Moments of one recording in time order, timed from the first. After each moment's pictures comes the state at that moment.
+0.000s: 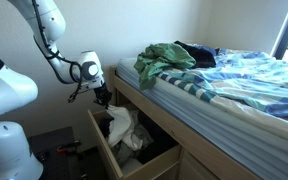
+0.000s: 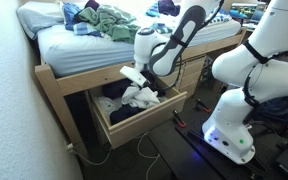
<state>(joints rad) -1.03 -0.09 1.53 -2.68 -0.33 2.83 2.01</state>
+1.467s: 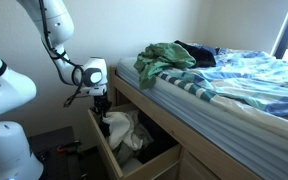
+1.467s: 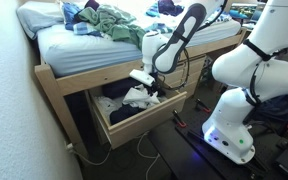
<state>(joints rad) -0.92 0.05 1.30 -2.72 -0.26 2.71 1.90</state>
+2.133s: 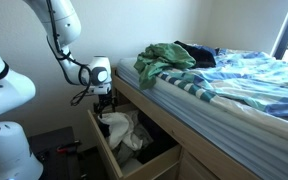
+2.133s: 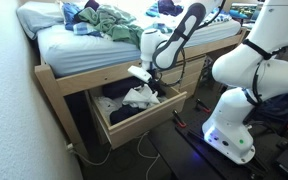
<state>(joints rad) -0.85 0.11 1.19 -2.66 -0.42 2.70 2.01</state>
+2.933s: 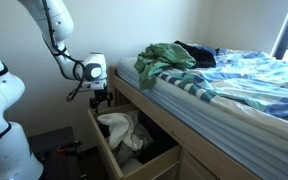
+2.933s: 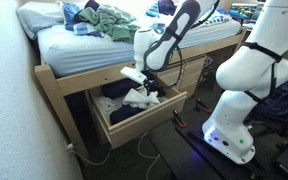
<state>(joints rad) -0.34 0.04 0.82 -2.64 -0.18 2.70 1.86</state>
